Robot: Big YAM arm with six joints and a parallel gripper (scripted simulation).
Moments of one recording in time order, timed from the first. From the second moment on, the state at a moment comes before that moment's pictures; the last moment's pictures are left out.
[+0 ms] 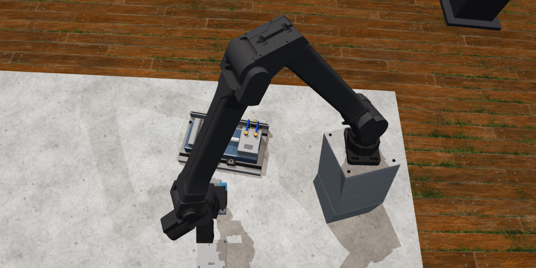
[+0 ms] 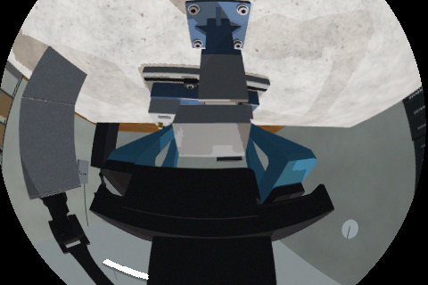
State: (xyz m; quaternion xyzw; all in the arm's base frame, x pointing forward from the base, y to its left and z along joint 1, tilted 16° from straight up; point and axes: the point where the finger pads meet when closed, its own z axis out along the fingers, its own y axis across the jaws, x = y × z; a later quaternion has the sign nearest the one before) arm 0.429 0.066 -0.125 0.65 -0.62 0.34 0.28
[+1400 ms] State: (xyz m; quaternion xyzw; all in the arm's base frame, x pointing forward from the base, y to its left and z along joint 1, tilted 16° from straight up) arm 0.429 0.063 -0.125 0.71 -0.67 0.17 0.13
